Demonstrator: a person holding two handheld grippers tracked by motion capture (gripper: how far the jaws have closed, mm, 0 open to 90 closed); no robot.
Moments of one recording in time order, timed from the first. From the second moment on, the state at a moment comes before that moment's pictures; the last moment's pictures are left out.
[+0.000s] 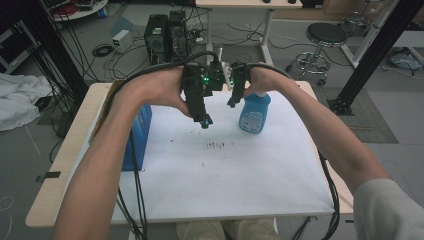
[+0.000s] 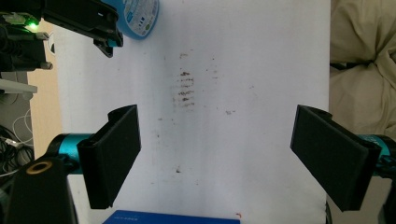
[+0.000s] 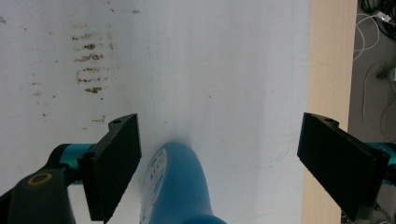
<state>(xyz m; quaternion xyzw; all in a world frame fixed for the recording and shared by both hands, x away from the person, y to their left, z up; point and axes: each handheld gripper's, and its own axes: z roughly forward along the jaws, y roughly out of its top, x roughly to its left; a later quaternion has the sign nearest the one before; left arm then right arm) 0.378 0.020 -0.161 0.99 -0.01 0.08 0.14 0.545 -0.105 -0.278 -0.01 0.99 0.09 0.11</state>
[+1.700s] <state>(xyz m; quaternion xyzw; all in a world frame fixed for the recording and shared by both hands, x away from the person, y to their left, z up) 0.373 0.015 -0.171 0.99 0.00 0.07 0.13 0.538 -0.118 -0.260 0.00 0.99 0.11 0.11</state>
